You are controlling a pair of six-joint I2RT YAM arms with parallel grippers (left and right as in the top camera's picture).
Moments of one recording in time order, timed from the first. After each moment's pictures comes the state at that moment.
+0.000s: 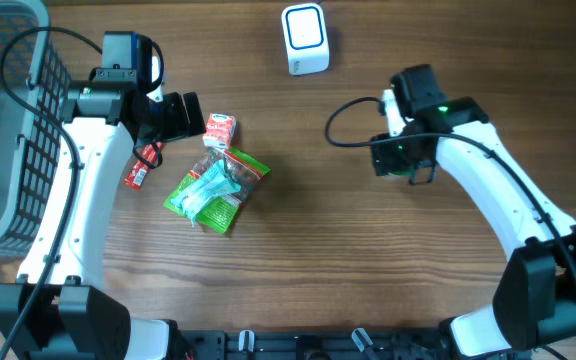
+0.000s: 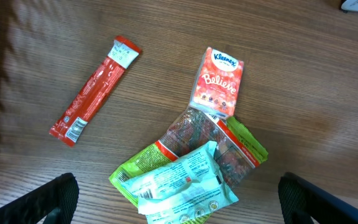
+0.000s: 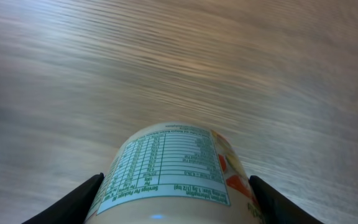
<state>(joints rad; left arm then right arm) -0.05 1.59 1.46 -1.07 0.02 -0.28 0.24 1.67 1.23 -0.92 0.00 0.05</state>
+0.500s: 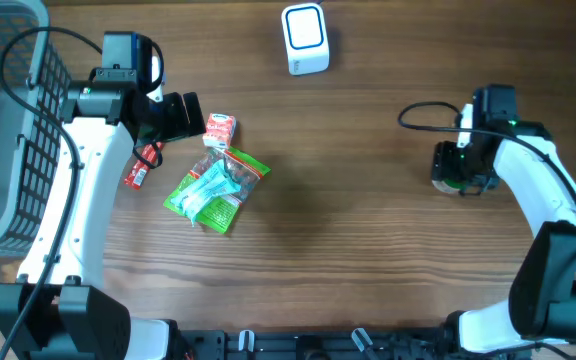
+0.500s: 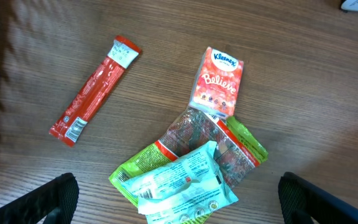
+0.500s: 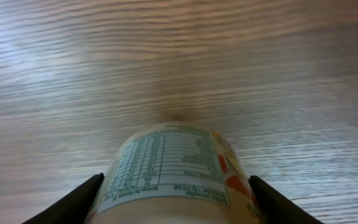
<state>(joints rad) -0.05 1.59 1.46 -1.07 0.02 -0.28 -0.11 1.67 1.04 -0.77 0.00 0.06</state>
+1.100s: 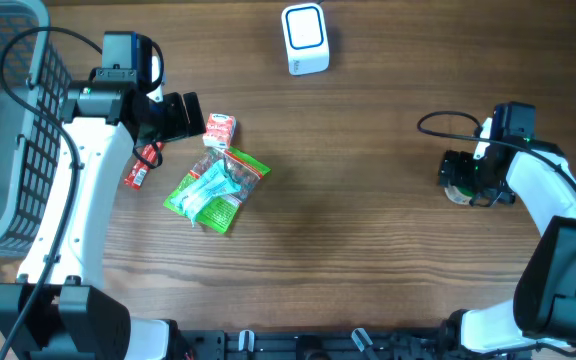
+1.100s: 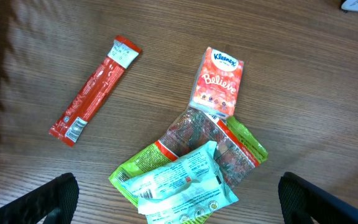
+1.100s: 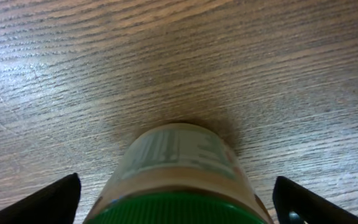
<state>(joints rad) -0.05 1.59 1.46 -1.07 0.02 -0.28 -0.21 1.67 0.94 -0.65 0.00 0.07</state>
